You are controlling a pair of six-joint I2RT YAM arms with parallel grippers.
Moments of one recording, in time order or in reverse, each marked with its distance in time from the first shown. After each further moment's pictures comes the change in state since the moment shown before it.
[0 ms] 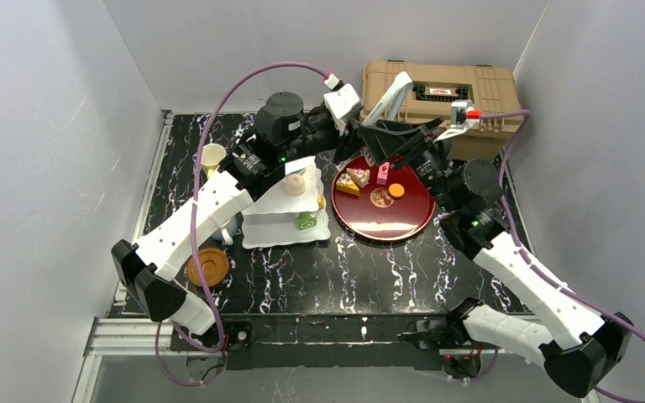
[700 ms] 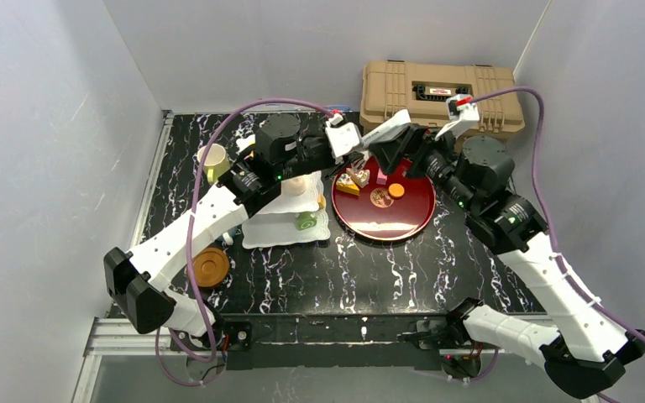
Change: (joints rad) left arm -0.006 -0.092 -0.230 0.097 -0.010 0.311; right arm 0.004 -0.007 0.356 -0.853 0.111 -0.140
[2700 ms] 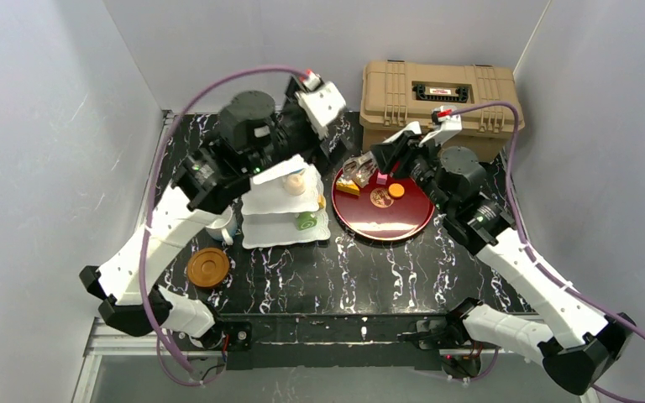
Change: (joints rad) left arm -0.081 -0.050 0.307 -0.375 -0.271 -0.081; right arm 0.000 0.008 -0.237 0.270 0.084 -0.041
